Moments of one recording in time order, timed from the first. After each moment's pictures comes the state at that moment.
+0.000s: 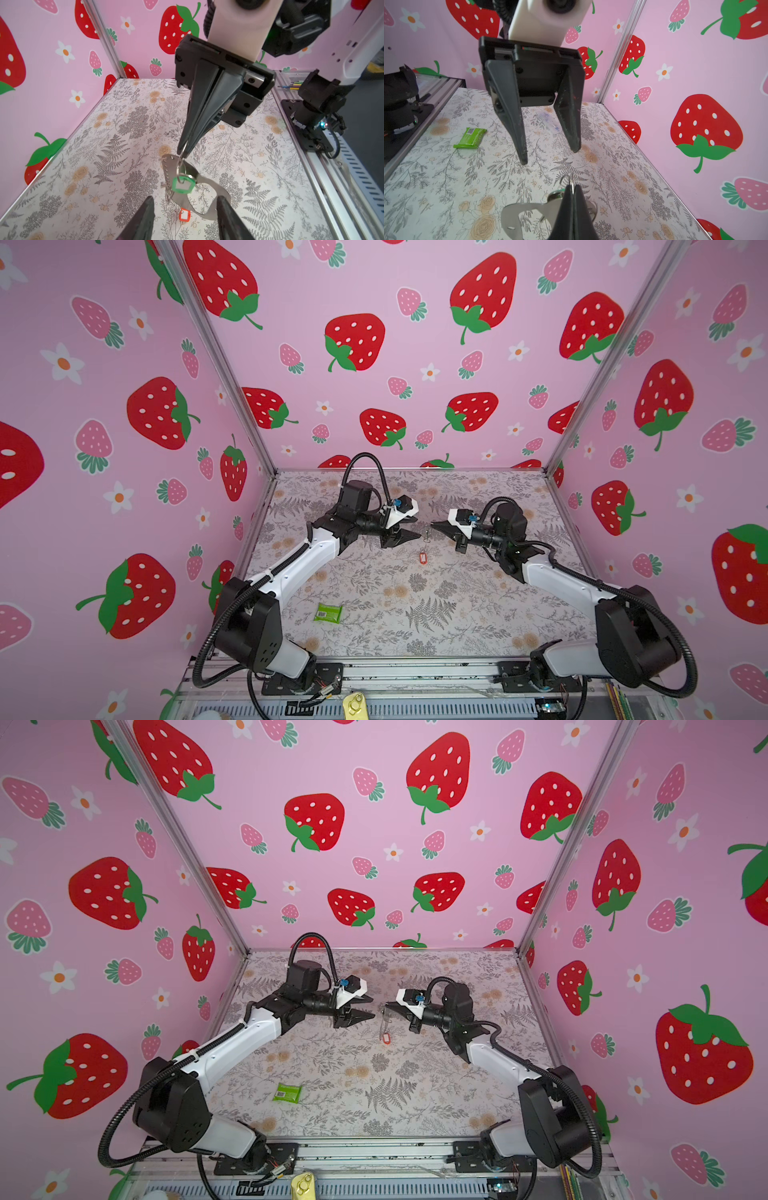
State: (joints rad) left arm -0.45 1.49 1.13 -0.22 0.85 0.58; right arm 0.51 1.38 0.74 0.52 -0.84 -0.40
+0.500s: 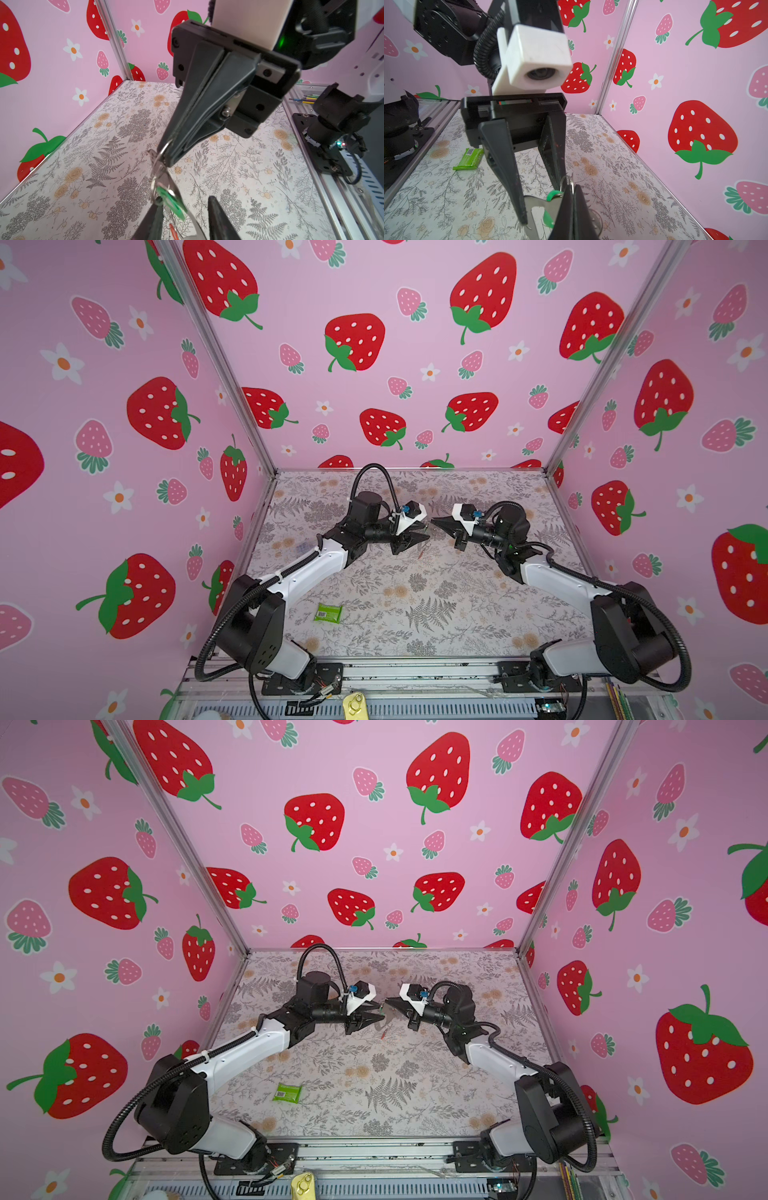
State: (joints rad) left arm -0.53 1.50 1.03 0.03 0.74 0.42; right arm 0.51 1.41 0.72 0.69 -0.85 -0.25
